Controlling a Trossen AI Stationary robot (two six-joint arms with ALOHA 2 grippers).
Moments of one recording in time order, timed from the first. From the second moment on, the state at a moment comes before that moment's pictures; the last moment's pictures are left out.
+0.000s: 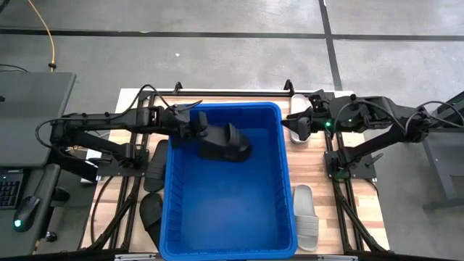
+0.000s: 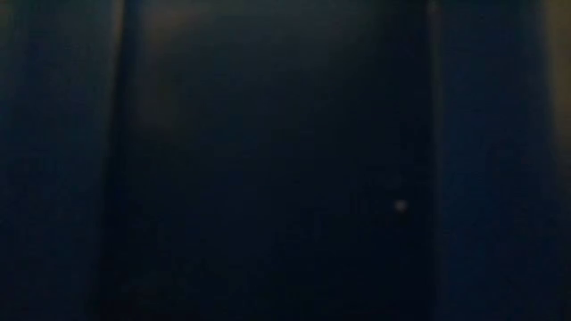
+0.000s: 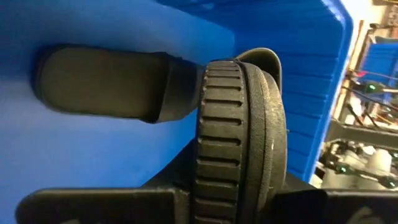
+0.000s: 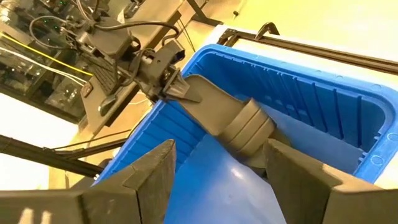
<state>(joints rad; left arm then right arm) 0.26 1.15 1.01 -0.63 -0.05 -1.63 0.15 1.12 1.56 -0.94 0.39 0.91</state>
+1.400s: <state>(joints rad) 0.26 1.38 1.20 -0.81 -0.03 -1.57 0.15 1.12 1.56 -0.95 0.35 0.83</state>
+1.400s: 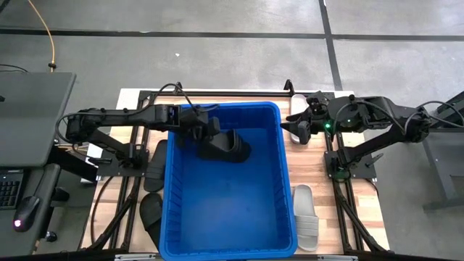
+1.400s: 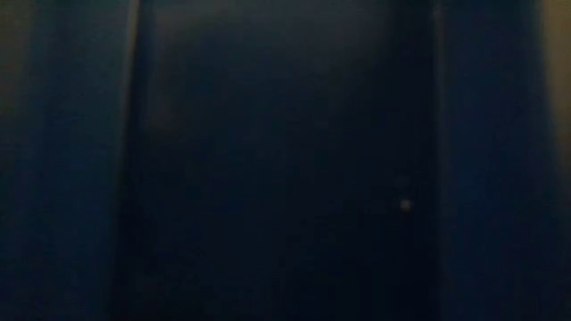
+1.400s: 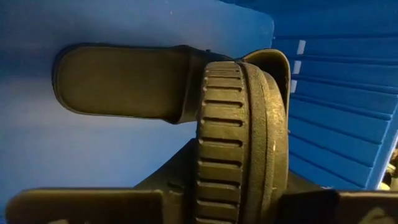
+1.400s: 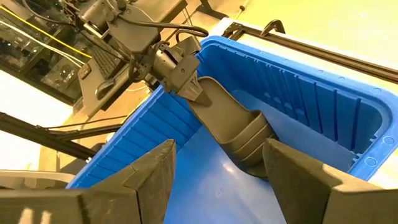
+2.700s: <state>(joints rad) 0.26 1.38 1.20 -0.92 0.01 -1.47 0.15 1.12 1.56 -0.95 0.37 0.81</state>
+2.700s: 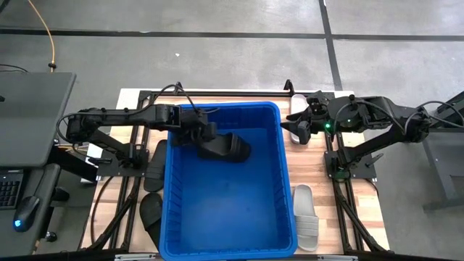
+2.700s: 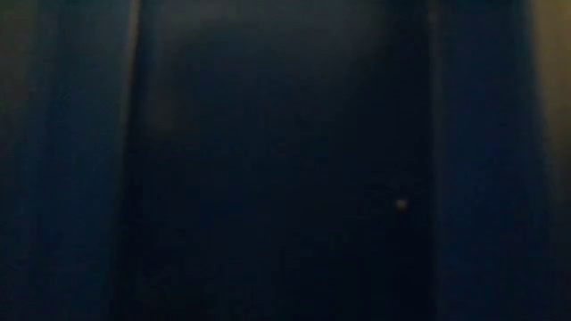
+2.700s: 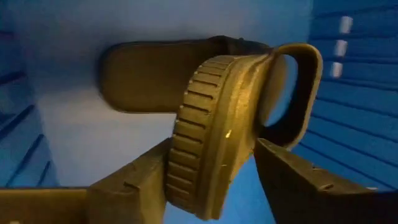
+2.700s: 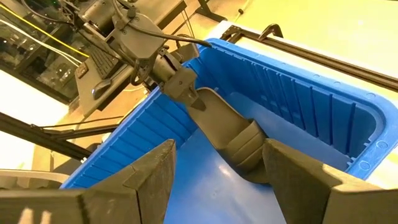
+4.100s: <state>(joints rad) 0.05 1.37 1.29 -0.85 0.09 -1.62 0.15 1.12 1.56 -0.99 0.39 0.83</state>
